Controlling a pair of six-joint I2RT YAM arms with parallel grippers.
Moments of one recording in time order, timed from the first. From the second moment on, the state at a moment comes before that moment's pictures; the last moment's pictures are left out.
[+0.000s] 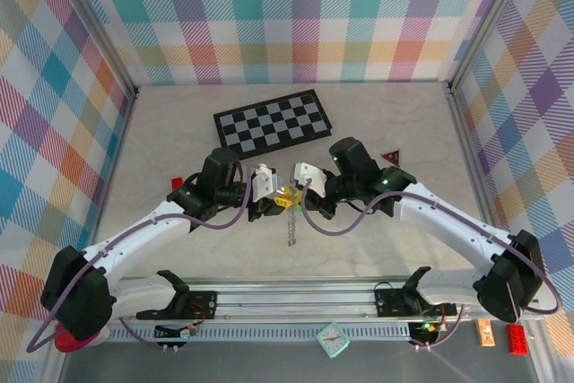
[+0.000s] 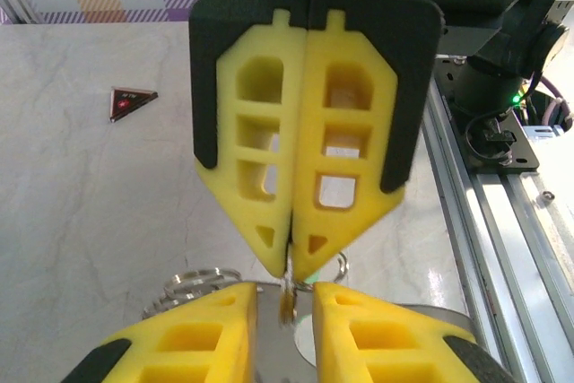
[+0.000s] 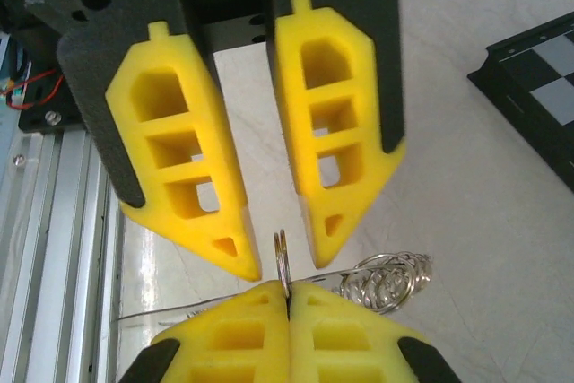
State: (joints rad) left arm -0.63 1.16 0.76 -0.14 0.75 0.48; right arm 0.78 1.25 1.03 -0.55 -0.50 -0.49
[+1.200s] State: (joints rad) left arm -0.63 1.14 0.61 0.26 0.82 0.18; right arm 0.76 1.06 0.68 -0.20 -0.46 -0.24
